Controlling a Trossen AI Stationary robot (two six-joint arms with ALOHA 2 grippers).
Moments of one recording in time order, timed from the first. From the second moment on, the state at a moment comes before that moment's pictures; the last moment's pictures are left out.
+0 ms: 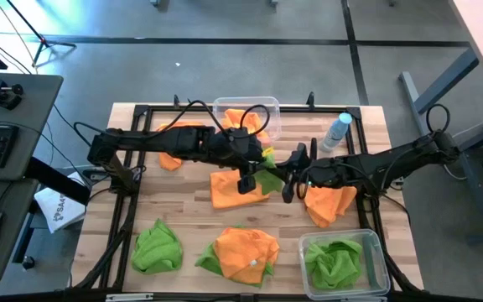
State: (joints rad) left arm -0.06 1.77 1.86 -0.75 -0.17 -0.13; right arm 0.24 1.20 0.91 -0.09 0.50 0.35
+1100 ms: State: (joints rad) left arm -0.19 0.98 0.91 -0.55 -0.17 -0.47; right arm 0.79 1.47 1.83 -1.56 0.18 1.60
